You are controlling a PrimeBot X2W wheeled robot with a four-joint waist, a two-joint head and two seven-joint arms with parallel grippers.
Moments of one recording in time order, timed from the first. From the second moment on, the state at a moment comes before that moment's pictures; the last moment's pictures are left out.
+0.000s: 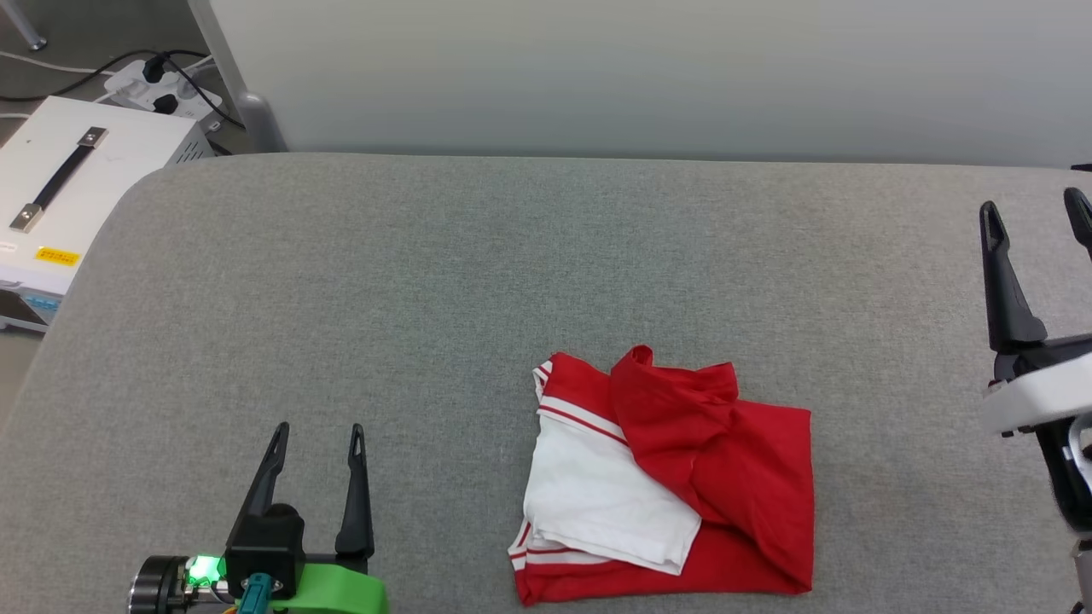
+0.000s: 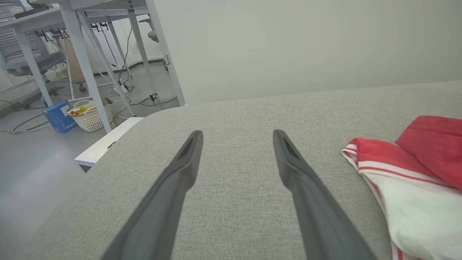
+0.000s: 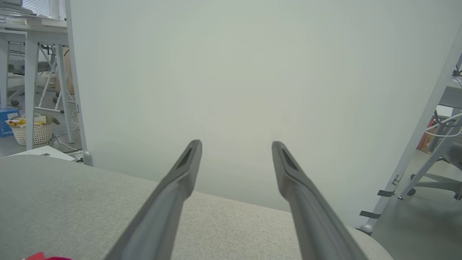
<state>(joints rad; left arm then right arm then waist) 0.10 0.13 -0.08 0.02 -0.02 0.07 -0.26 -0.21 -0.29 -0.05 -0.05 0.19 0.13 -0.14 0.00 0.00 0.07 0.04</state>
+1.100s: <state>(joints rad) 0.03 0.11 -0.09 0.02 -0.02 0.07 -0.26 -0.23 -0.46 0.35 0.18 0.93 0.13 0.68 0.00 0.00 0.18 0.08</state>
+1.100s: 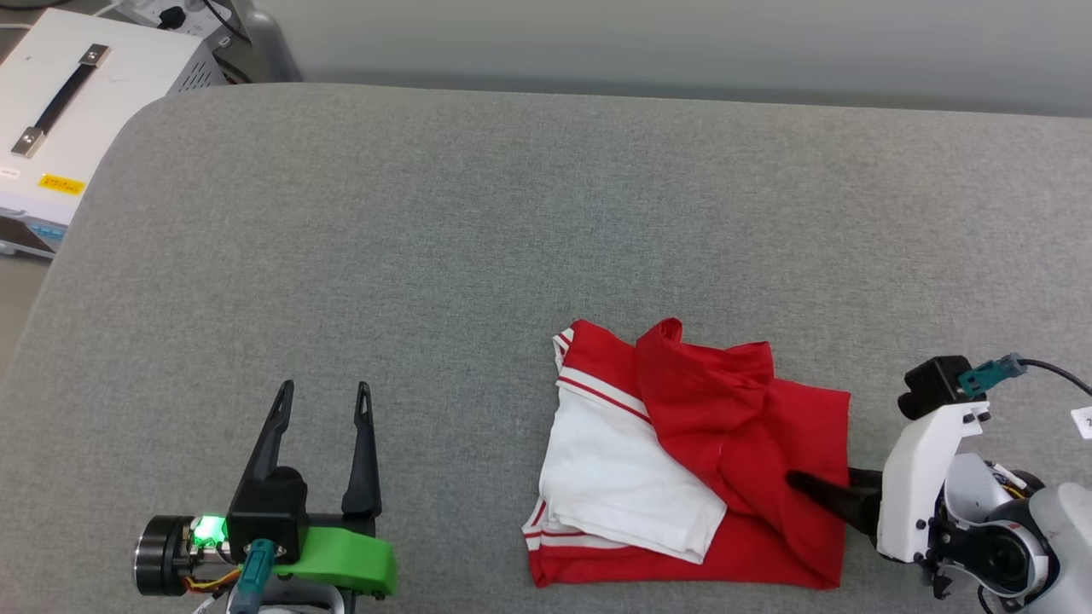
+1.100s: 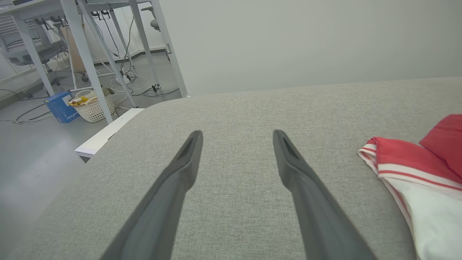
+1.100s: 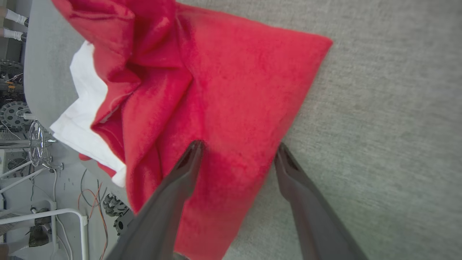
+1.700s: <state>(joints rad) 0.01 0.10 -0.09 0.02 -0.02 0.06 -0.26 -0.31 -0.49 0.55 0.26 0.93 0.13 0.46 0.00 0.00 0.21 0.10</state>
